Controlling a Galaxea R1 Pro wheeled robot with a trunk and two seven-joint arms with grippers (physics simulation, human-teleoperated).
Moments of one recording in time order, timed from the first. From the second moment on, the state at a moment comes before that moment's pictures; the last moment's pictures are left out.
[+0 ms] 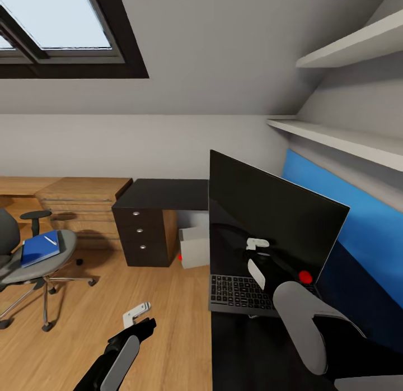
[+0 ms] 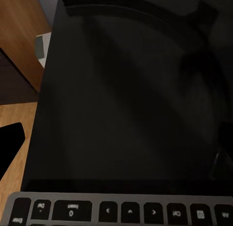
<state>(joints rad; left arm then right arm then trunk) -0.32 -0.01 -0.20 -0.99 0.70 0.35 0.54 -0.98 0.12 -0.12 -0.29 0.01 0.20 -0.09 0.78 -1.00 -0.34</state>
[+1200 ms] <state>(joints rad) -0.32 -0.01 -0.20 -0.99 0.70 0.35 0.54 -0.98 0.12 -0.12 -0.29 0.01 0.20 -0.09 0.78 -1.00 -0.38</state>
